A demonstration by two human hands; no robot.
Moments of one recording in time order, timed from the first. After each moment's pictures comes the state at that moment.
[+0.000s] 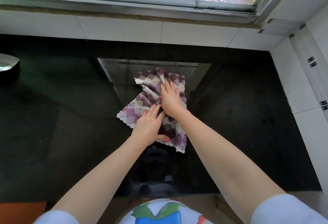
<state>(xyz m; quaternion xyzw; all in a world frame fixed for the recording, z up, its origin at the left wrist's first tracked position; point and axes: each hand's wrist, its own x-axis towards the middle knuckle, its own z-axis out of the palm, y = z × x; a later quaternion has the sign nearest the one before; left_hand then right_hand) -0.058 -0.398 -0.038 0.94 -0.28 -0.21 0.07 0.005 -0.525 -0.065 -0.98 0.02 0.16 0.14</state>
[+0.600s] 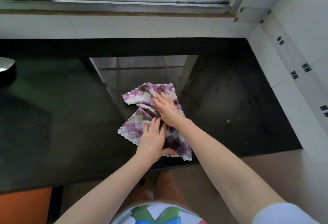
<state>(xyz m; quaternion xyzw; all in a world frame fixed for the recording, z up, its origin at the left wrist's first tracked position) -0.167 -0.383 -0.039 0.93 -0.30 -0.22 0.07 -0.098 -0.514 -0.062 -0.97 -0.03 0.16 0.20</state>
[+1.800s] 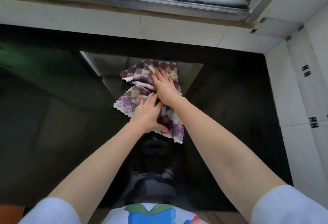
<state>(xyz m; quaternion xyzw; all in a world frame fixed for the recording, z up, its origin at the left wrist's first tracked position) -0.020 -0.500 -0.039 0.94 -0.23 -0.23 0.10 0.048 -0.615 -0.060 -0.97 -0.08 0.17 0.15</state>
